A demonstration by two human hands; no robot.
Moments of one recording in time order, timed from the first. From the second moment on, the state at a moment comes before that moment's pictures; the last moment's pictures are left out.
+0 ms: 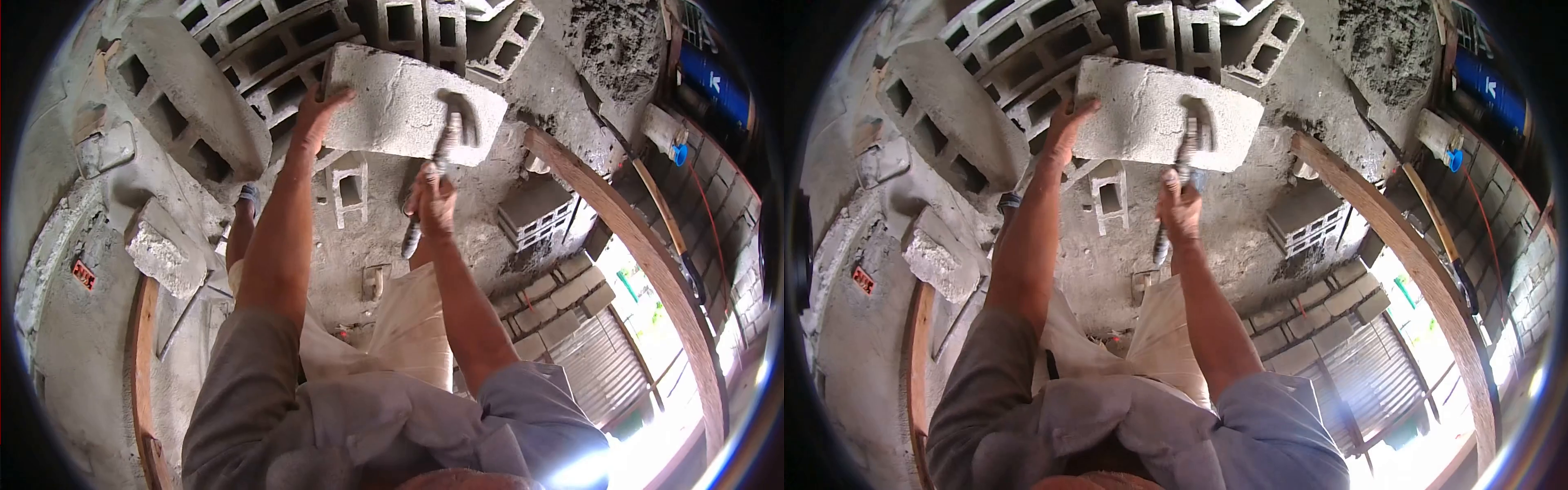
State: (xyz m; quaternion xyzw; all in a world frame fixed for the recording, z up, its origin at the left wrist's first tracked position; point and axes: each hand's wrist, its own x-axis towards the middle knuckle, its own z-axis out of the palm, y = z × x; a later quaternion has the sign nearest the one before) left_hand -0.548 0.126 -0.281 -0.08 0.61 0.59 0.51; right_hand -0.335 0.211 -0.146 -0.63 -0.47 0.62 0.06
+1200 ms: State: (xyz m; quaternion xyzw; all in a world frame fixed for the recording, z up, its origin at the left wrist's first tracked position) left_hand -0.569 0.114 -0.231 -0.17 0.62 0.69 0.34; right_hand -0.268 0.406 -0.238 -0.60 -0.23 0.68 0.35
